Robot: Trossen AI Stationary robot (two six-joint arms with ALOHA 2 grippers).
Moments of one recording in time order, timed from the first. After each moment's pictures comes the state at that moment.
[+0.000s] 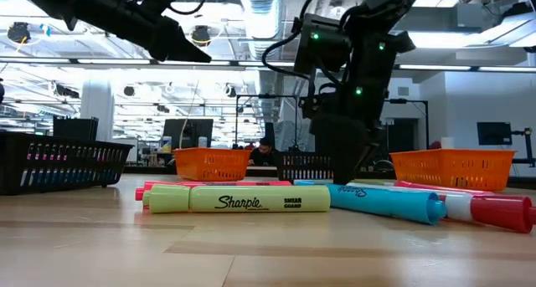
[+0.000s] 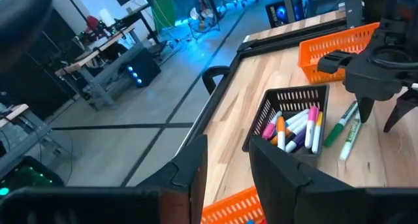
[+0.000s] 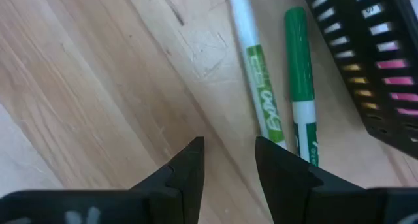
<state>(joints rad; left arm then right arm) 0.12 0.95 0.48 0.27 -0.39 0.41 0.03 1.89 1.12 -0.60 0.23 0.49</state>
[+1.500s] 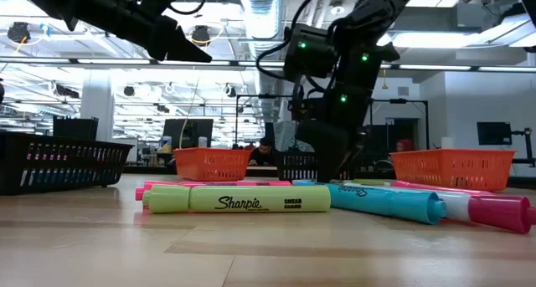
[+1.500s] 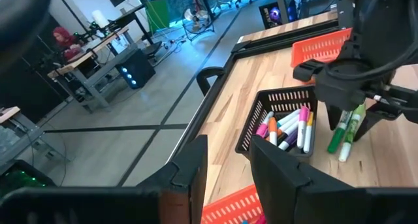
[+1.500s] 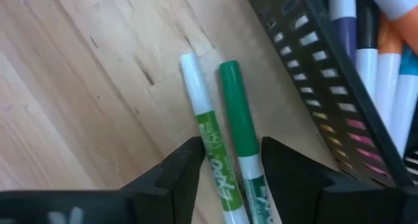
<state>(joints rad) 0.12 0.96 0.48 0.27 -0.37 0.41 -0.03 1.95 1.14 -0.53 0.27 0.42</state>
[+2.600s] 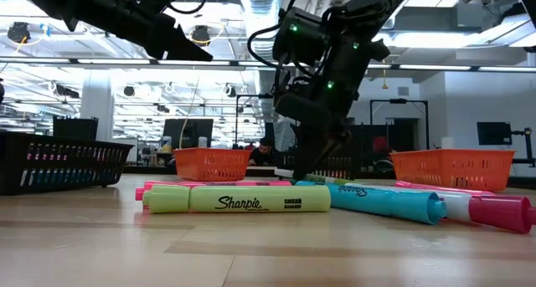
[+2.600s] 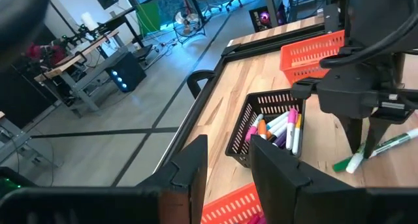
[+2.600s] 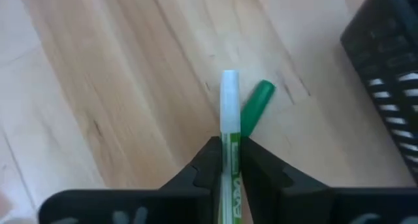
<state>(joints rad) 0.12 0.96 0.48 0.27 -0.33 0.40 0.00 1.94 1.19 -0.42 0.10 0.38</state>
